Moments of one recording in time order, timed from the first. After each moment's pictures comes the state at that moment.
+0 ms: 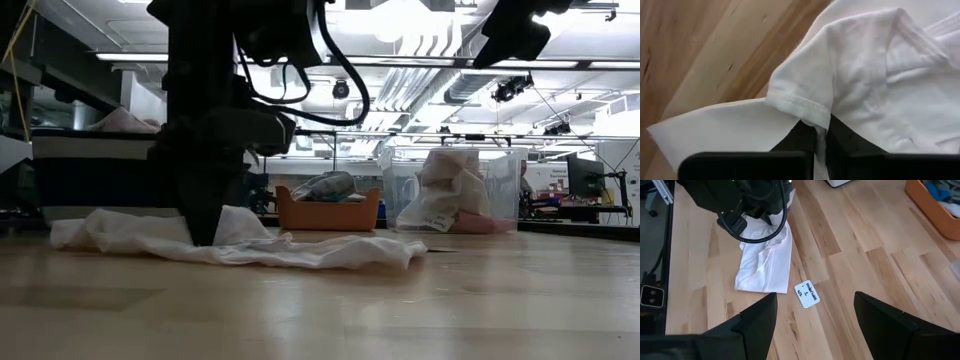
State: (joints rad) left arm -0.25 1.99 1.28 -0.81 -0.07 -0.96; right arm 0.29 1.05 0.95 -0.71 0.26 0.56
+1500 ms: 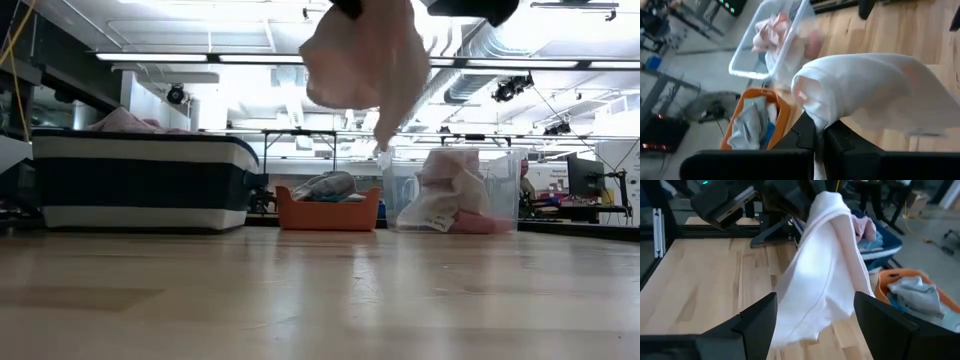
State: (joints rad) left arm -0.26 1.83 1.89 -0.90 -0.81 -0.10; right arm 0.42 1.05 0.82 -0.17 0.63 0.18
